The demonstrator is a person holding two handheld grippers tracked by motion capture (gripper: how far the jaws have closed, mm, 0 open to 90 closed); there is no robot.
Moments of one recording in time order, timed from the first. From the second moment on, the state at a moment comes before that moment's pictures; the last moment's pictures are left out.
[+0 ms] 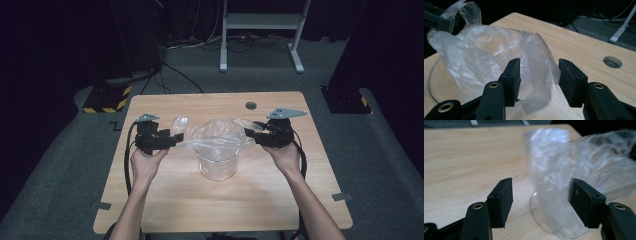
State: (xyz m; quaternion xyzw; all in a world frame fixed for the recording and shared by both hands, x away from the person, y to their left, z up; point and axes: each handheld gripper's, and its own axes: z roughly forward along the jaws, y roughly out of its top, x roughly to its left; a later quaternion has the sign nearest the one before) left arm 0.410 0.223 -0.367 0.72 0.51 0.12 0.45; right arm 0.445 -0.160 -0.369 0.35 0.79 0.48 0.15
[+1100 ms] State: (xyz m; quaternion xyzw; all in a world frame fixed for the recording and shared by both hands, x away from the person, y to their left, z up) left arm 0.450 0.175 -0.371 0.79 0.43 0.09 0.43; right arm 0.457 -0.101 -0.328 0.27 0.85 0.42 0.20
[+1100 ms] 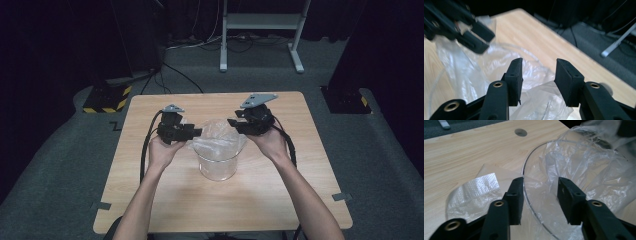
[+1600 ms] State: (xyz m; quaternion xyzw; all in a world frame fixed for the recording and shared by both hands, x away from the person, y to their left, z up) left arm 0.440 0.175 -0.365 0.79 0.43 0.14 0.41; right arm 0.473 -0.109 -0.350 0.29 0.86 0.37 0.20
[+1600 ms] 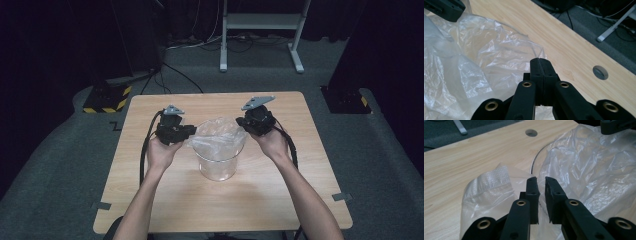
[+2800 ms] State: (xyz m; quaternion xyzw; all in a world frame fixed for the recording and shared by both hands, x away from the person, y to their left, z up) left arm 0.431 0.199 -0.395 0.74 0.50 0.14 0.43; right arm 0.468 -0.149 -0.390 0.36 0.81 0.42 0.19
